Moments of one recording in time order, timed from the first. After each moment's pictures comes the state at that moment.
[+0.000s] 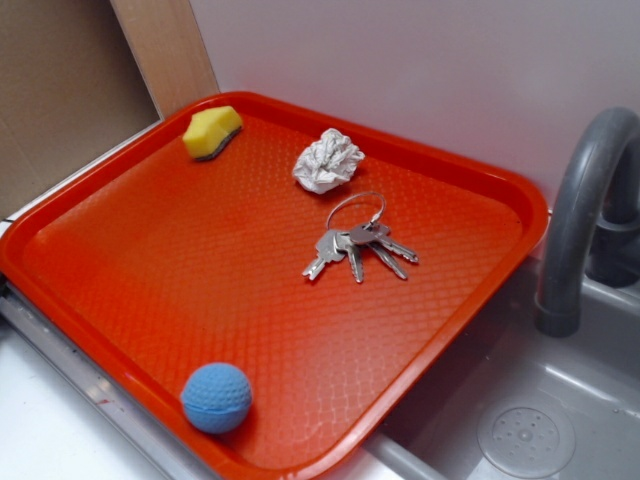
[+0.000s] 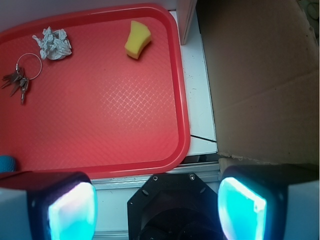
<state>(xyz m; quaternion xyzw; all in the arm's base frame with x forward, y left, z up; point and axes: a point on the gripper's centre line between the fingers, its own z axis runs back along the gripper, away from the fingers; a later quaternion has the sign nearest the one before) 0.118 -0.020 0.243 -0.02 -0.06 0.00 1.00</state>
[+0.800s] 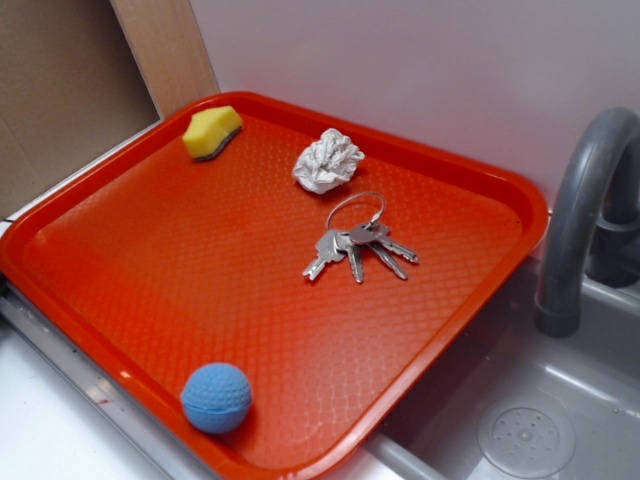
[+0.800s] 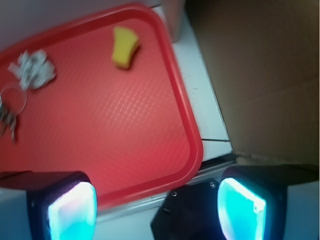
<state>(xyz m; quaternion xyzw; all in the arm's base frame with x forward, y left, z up) 0.158 -0.035 0.214 -0.02 -0.04 0.16 0.99</state>
